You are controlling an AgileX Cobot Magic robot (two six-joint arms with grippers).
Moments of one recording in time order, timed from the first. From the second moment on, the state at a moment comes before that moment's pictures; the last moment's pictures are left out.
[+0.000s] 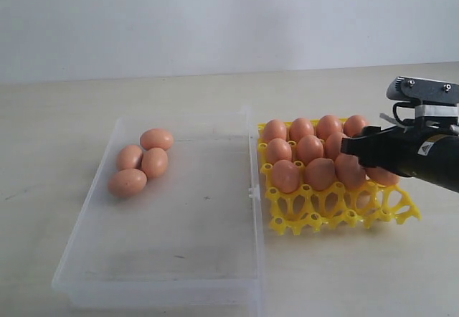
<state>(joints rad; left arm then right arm) 0.03 0.01 0.00 0.10 0.38 0.03 0.20 1.74 -0.57 0.13 -0.46 0.13</state>
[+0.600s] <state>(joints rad) 0.03 0.01 0.00 0.10 0.38 0.03 0.20 1.68 -0.57 0.14 -0.42 0.18</state>
